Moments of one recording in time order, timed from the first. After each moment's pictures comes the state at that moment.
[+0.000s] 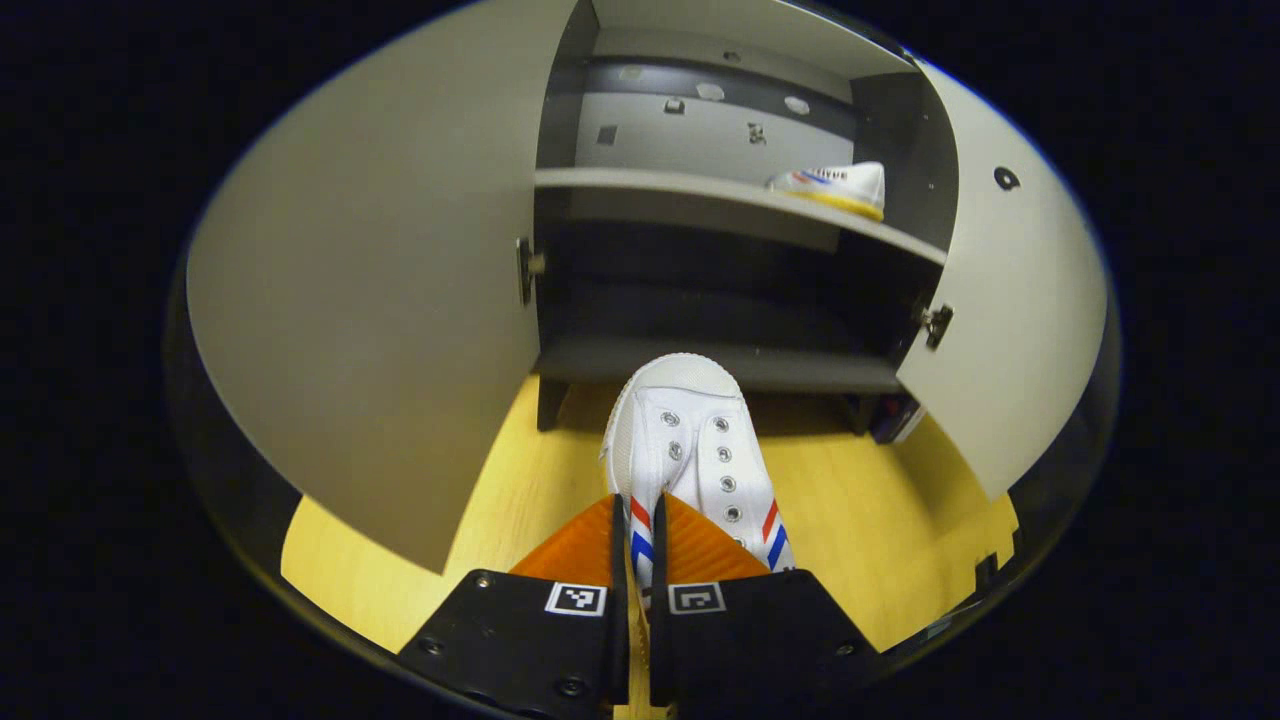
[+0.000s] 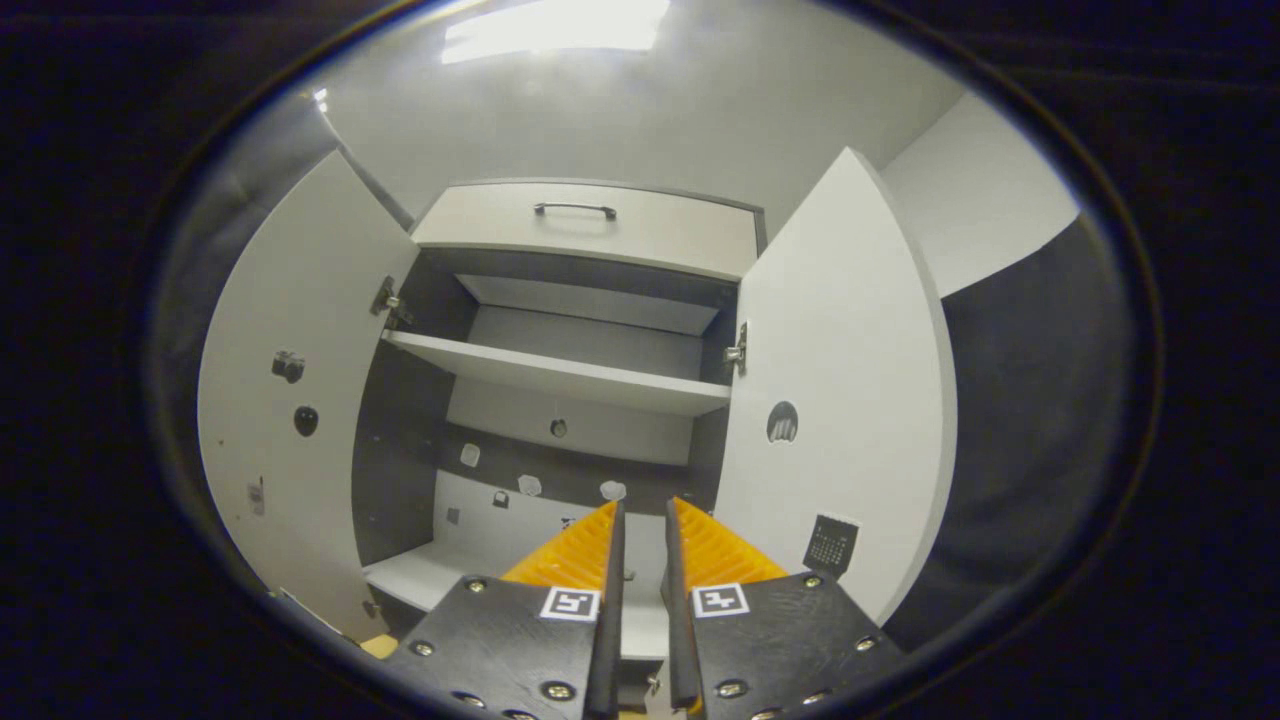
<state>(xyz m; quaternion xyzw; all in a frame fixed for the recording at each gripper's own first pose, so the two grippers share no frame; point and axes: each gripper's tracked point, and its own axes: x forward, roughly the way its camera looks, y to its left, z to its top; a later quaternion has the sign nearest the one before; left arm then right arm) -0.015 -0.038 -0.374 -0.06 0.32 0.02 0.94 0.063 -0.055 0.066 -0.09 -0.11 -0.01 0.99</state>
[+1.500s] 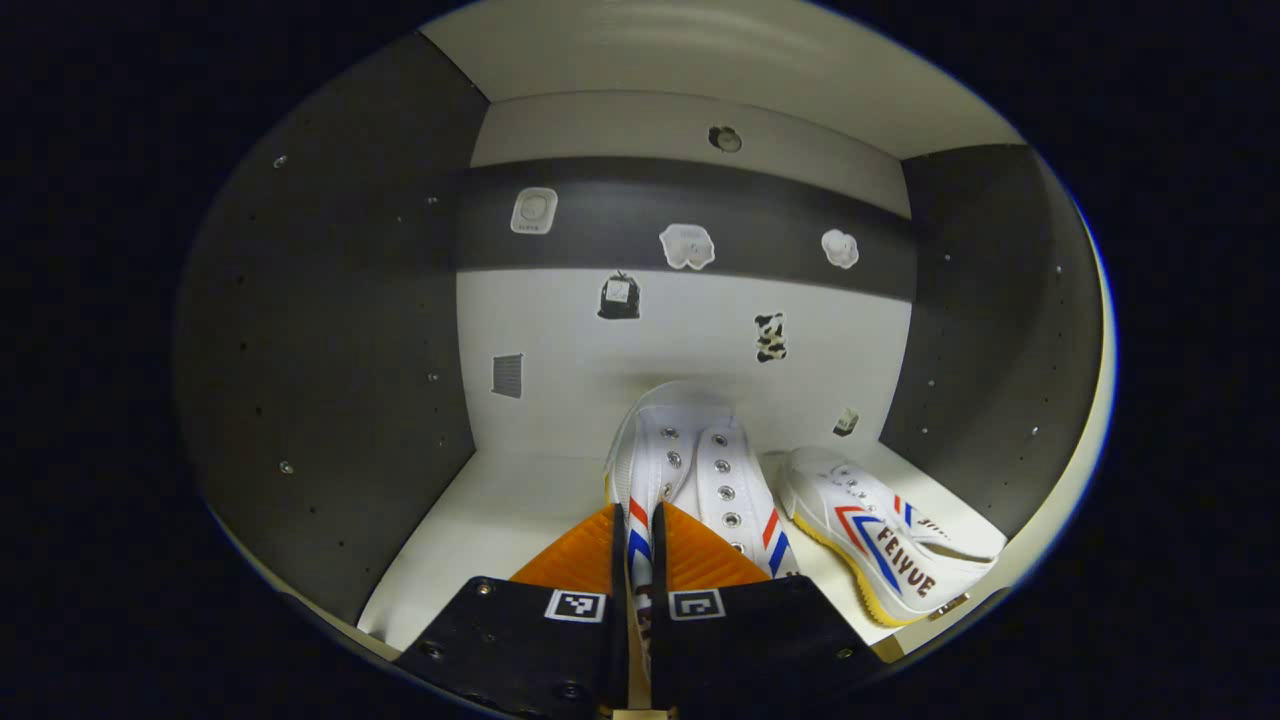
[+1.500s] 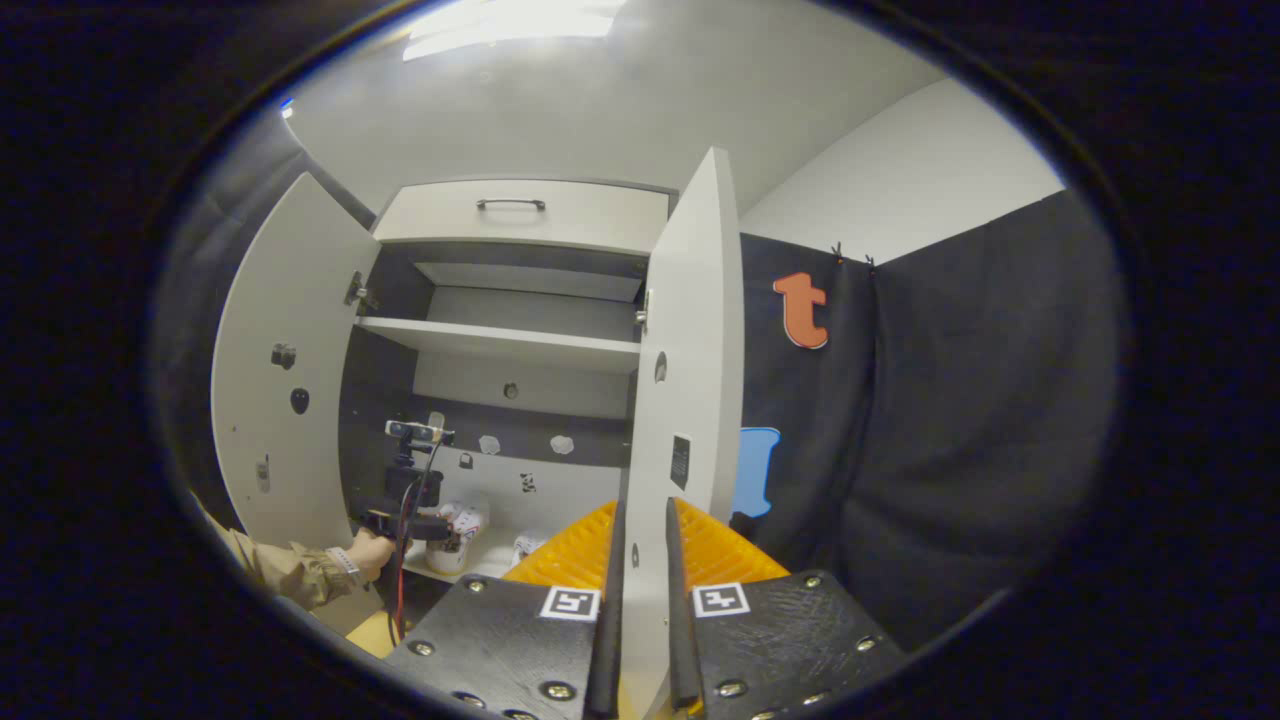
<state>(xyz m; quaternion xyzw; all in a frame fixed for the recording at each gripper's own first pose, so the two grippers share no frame) 0.325 -0.055 -0.223 -0.02 0.20 0.00 0.98 -0.025 -0.138 0.046 -0.06 -0.05 -0.08 0.99</state>
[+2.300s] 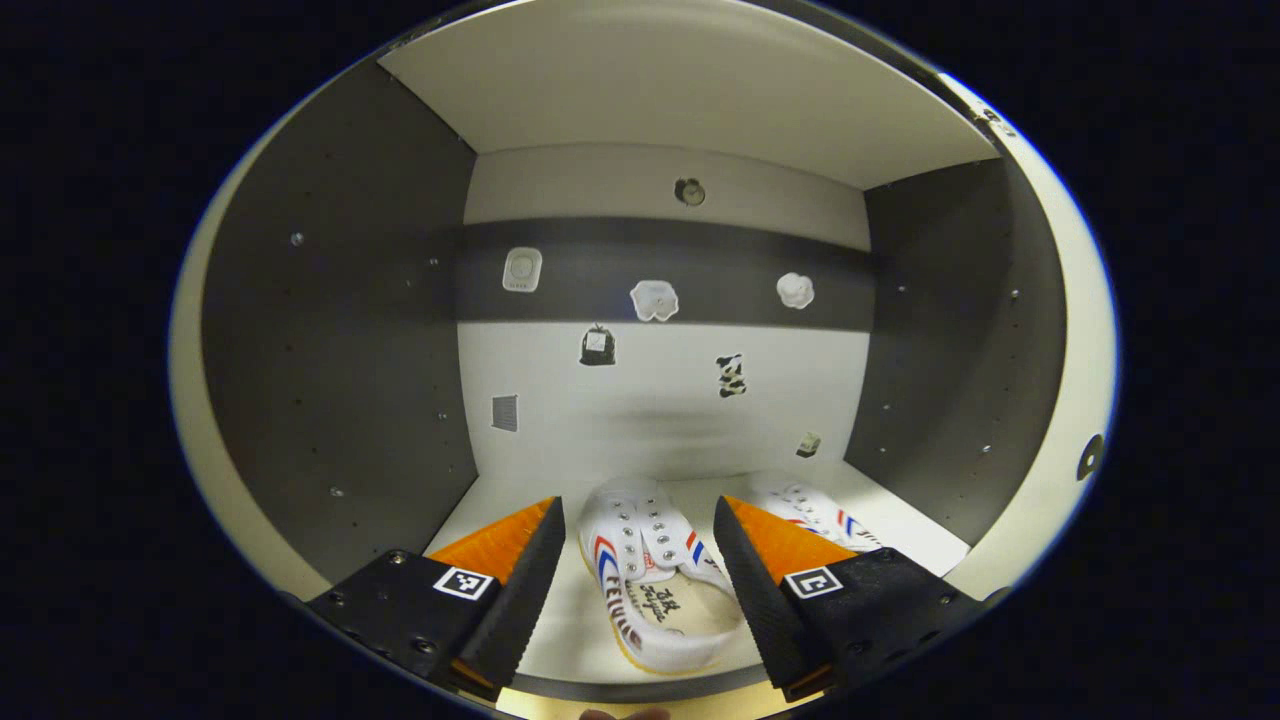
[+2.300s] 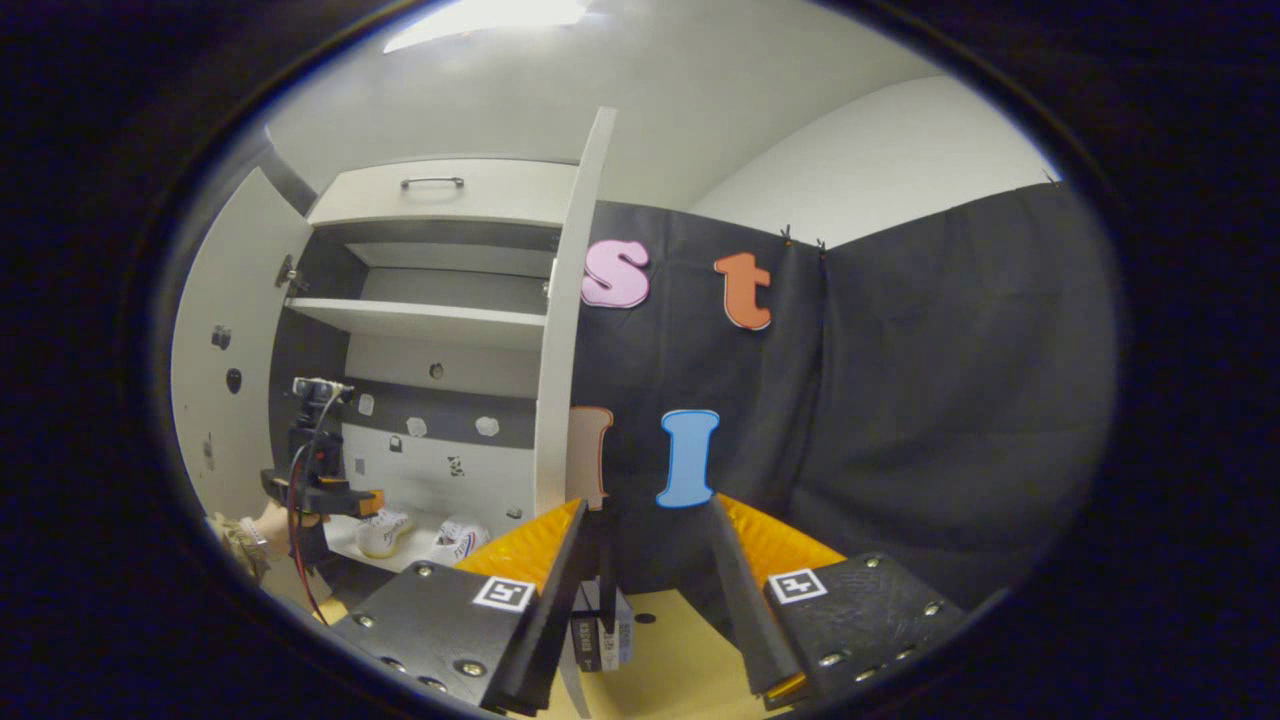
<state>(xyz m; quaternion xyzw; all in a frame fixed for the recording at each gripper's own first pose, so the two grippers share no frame) 0.277 -0.077 -0.152 -0.02 0.14 -0.02 0.99 -0.011 -0.223 0.028 -0.05 -0.03 -0.13 0.99</state>
